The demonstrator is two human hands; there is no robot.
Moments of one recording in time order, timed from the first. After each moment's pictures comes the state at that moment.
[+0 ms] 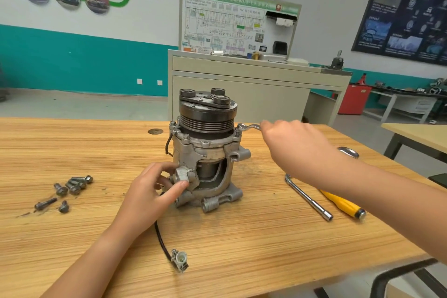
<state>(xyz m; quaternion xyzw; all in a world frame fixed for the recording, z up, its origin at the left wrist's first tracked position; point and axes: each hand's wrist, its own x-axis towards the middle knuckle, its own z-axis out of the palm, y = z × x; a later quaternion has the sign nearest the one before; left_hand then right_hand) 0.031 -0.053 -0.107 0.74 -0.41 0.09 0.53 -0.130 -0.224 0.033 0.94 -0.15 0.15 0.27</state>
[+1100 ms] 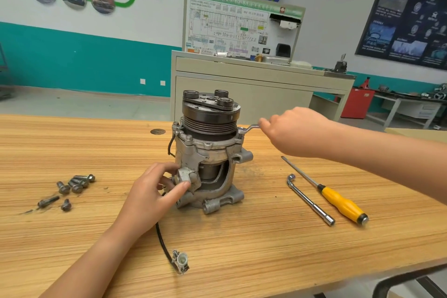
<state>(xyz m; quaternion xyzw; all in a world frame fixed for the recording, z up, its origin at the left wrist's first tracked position) 0.029 -0.053 -0.104 0.75 -0.41 0.08 0.52 -0.102 -0.270 0.046 0.91 -0.05 0.04 0.41</state>
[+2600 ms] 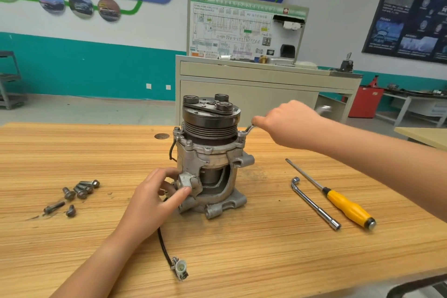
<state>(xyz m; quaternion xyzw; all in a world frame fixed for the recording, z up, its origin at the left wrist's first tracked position) 0.031 -0.054 -0.107 0.75 -0.40 0.09 0.52 -0.082 -0.287 0.052 0.91 -0.04 0.10 0.41</state>
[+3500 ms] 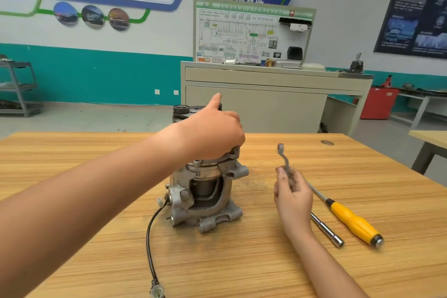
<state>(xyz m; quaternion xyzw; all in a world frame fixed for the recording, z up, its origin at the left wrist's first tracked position) 0.011 -0.156 0.053 0.71 -0.60 0.29 -0.24 -0.102 -0.281 -0.096 0.68 -0.20 0.51 -0.50</state>
